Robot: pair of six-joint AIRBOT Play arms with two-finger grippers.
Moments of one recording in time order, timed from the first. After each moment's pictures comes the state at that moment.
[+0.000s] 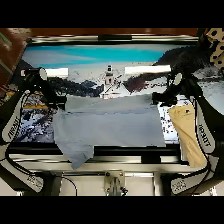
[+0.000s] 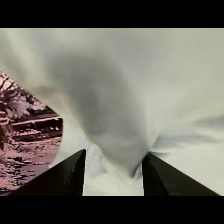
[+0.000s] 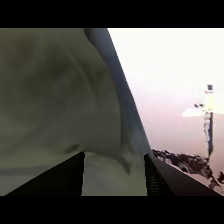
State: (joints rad) left arm -0.04 -1.82 1.62 1.47 -1.52 -1.47; right arm 0.00 -1.70 1.43 -1.38 1.21 1.62
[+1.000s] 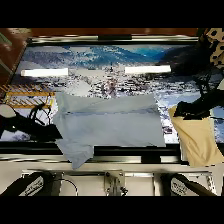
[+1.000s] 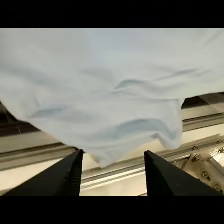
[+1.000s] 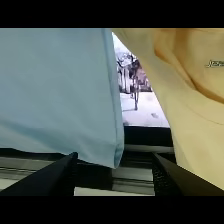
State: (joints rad) left arm 0.15 -1.02 0.73 1.09 -1.48 -1.43; right arm -0.23 -1.24 1.21 -1.35 1.56 1.39
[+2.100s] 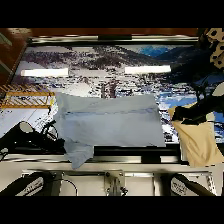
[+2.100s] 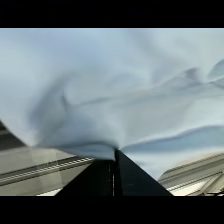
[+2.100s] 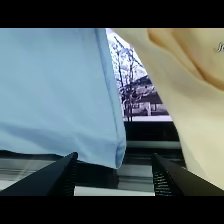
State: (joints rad) left arm 0.12 -1.09 0.45 1.09 -1.25 -1.33; right arm -0.25 -1.24 1.09 -1.35 1.53 1.43
